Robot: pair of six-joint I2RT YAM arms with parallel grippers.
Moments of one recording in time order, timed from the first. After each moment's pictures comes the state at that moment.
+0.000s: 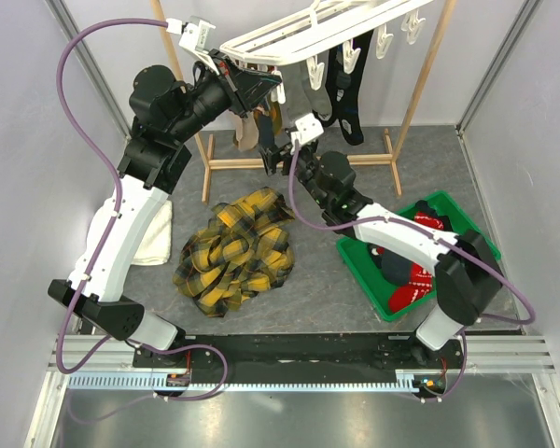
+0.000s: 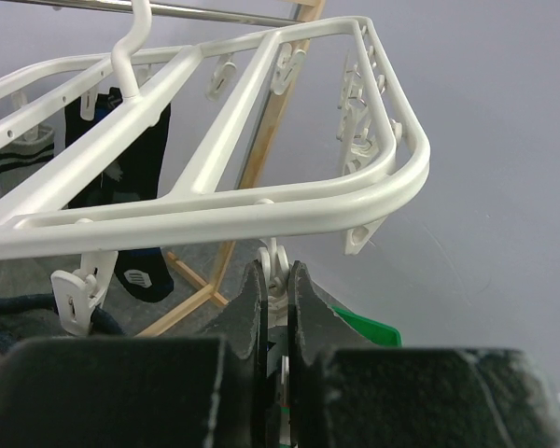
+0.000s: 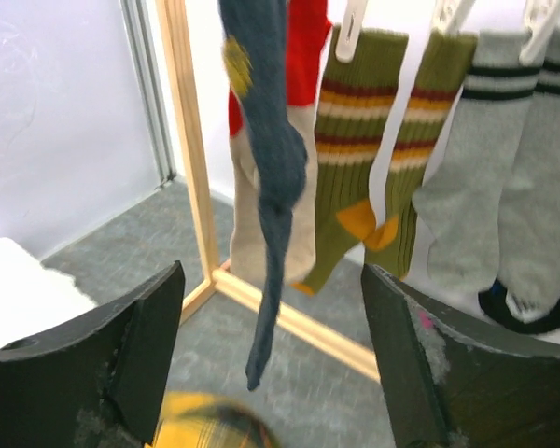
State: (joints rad) left arm -0.46 1.48 1.88 -0.15 0.40 -0.42; right arm 0.76 1.61 1.20 0.61 0.15 -0.06
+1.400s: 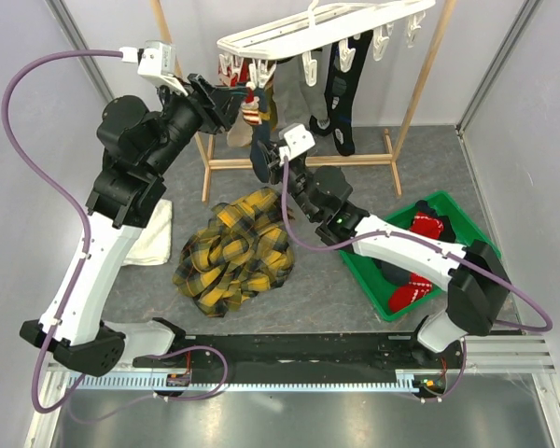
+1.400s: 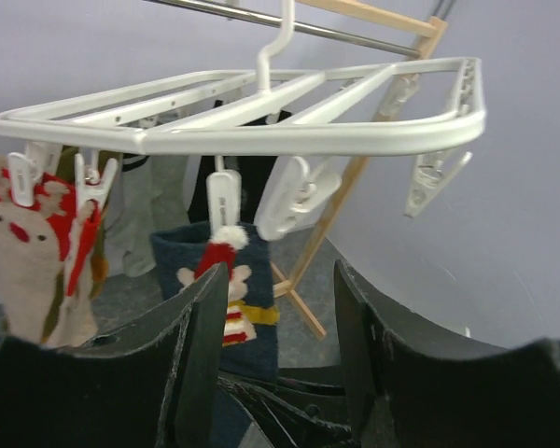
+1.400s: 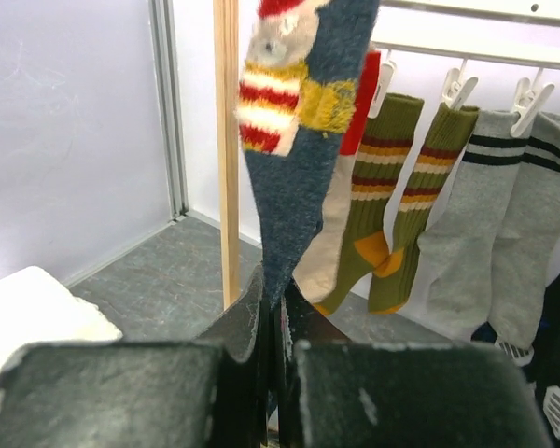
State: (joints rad) left arm -0.48 1.26 1.73 -0.27 0.08 -0.35; right arm 0.89 1.57 1.23 0.65 0.27 -0.16
